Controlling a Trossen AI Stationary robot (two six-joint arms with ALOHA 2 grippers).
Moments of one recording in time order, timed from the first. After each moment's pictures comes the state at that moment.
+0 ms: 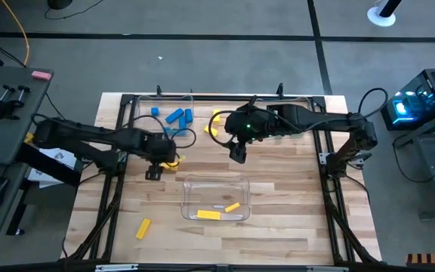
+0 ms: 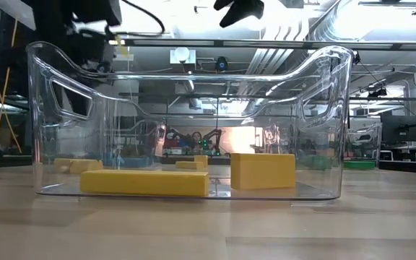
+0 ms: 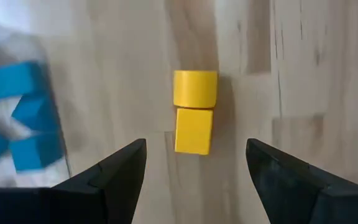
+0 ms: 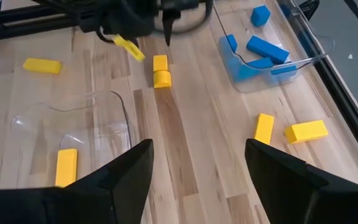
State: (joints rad) left arm -0.01 1.23 0.83 -0.97 -0.14 0.12; right arm -0.02 1.66 1.75 -0.89 0.10 0.15
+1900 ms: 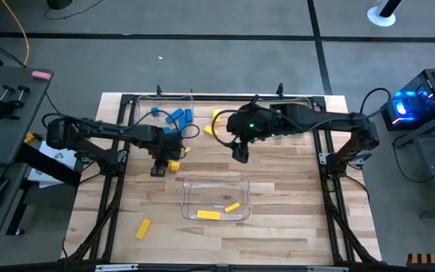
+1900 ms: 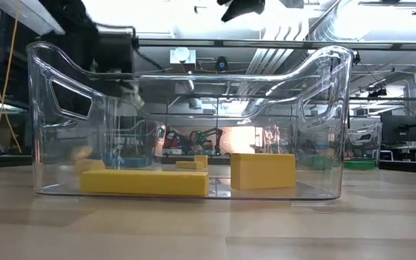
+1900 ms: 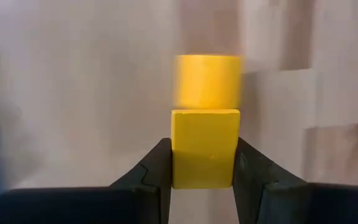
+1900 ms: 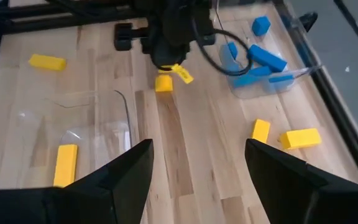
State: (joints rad) left arm 0.20 1.40 0.73 -0.79 0.04 0.29; right arm -0.02 1.64 1.76 -0.90 0.09 0.10
